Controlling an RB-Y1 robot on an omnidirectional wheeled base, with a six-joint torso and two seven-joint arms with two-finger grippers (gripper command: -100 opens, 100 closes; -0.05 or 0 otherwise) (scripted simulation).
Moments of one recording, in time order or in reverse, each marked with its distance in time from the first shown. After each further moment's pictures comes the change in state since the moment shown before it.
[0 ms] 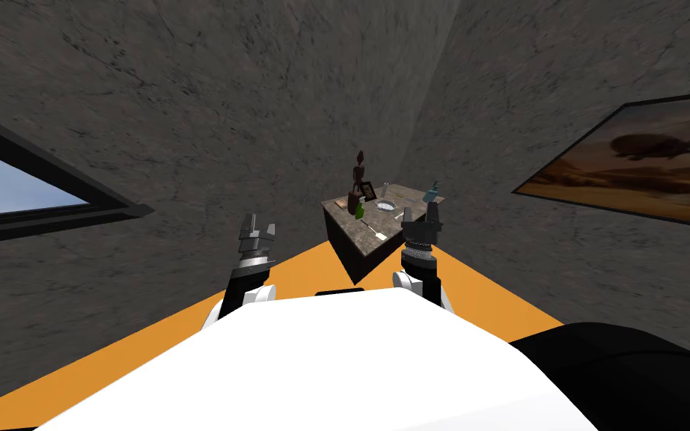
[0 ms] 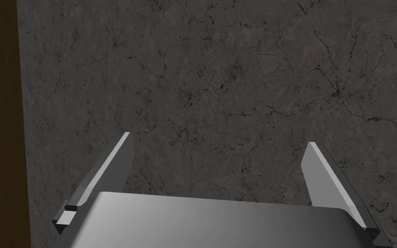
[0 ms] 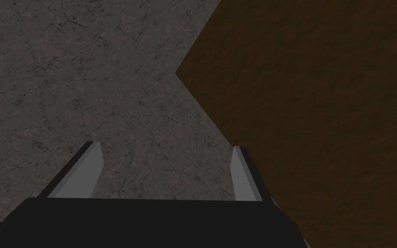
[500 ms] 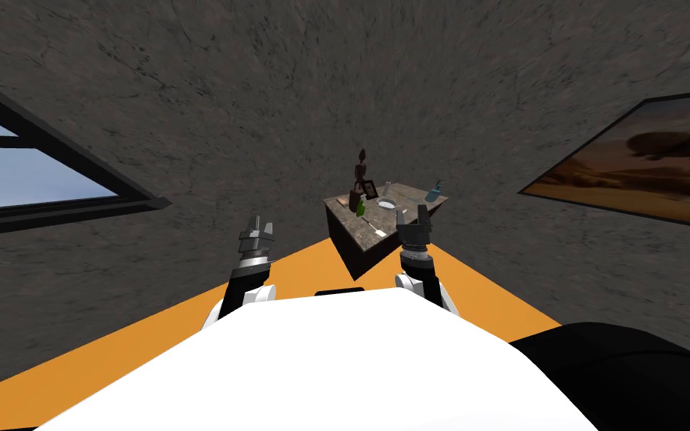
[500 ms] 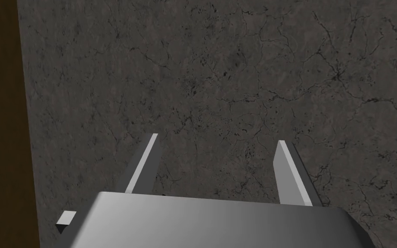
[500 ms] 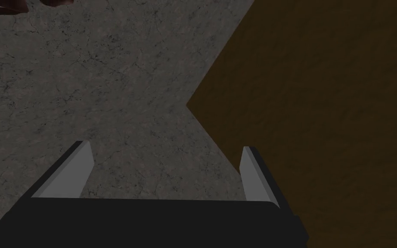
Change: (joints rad) left arm 0.000 0.000 0.000 0.000 0.000 0.000 0.000; right arm -0.003 -0.136 0.018 0.054 -0.019 -0.020 0.013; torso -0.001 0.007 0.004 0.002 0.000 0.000
